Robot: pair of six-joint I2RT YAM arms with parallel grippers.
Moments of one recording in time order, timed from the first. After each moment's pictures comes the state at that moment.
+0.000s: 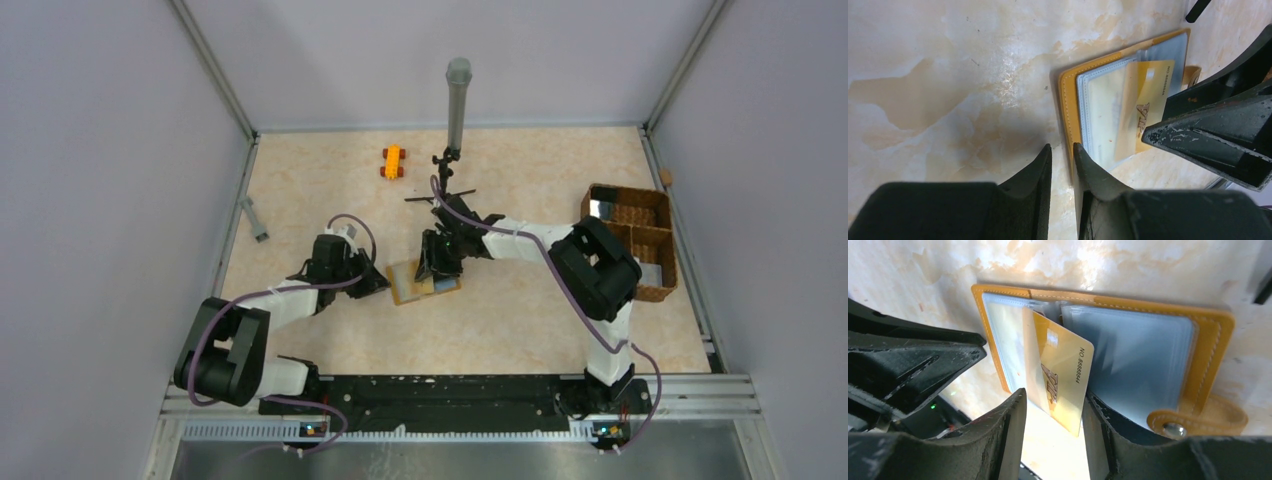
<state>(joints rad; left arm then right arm) -0.26 1.34 0.43 0.11 0.35 -0.68 0.76 1.96 1.23 -0.25 -0.36 0.77</state>
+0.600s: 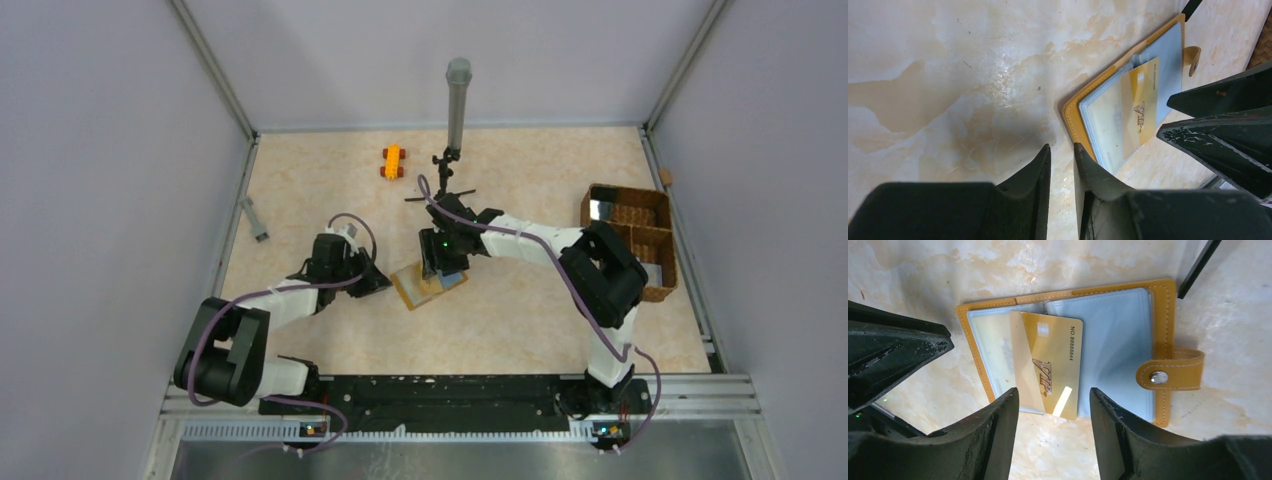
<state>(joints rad) -0.26 1.34 0.44 0.11 0.37 -0.68 0.81 1.92 1.31 -0.45 -0.15 0.57</state>
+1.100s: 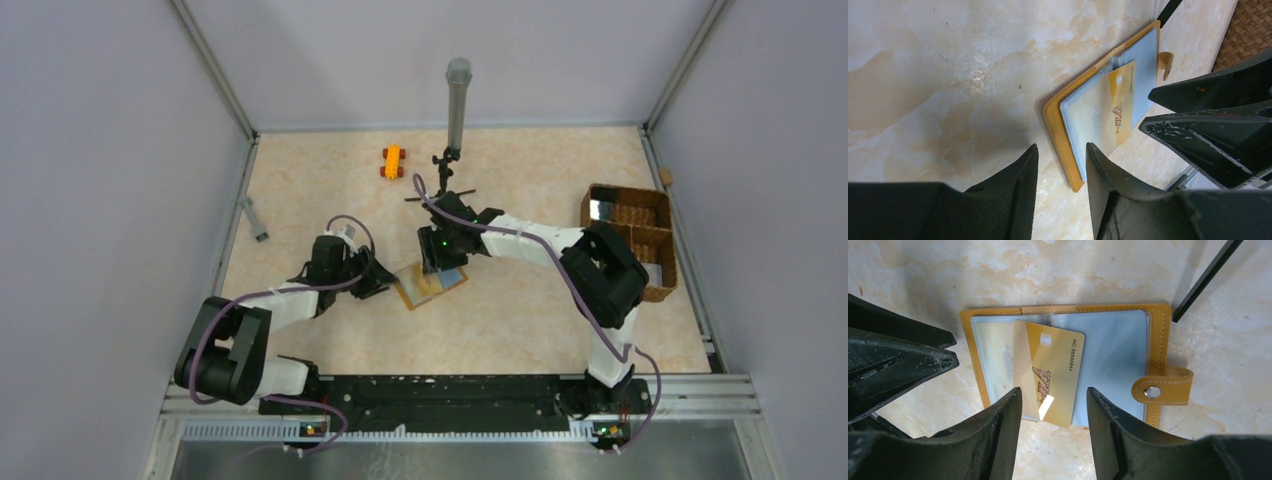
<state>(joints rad) -0.26 1.34 0.41 0.19 0.42 -0.80 0.81 1.89 1.31 -0.42 -0.11 0.47</state>
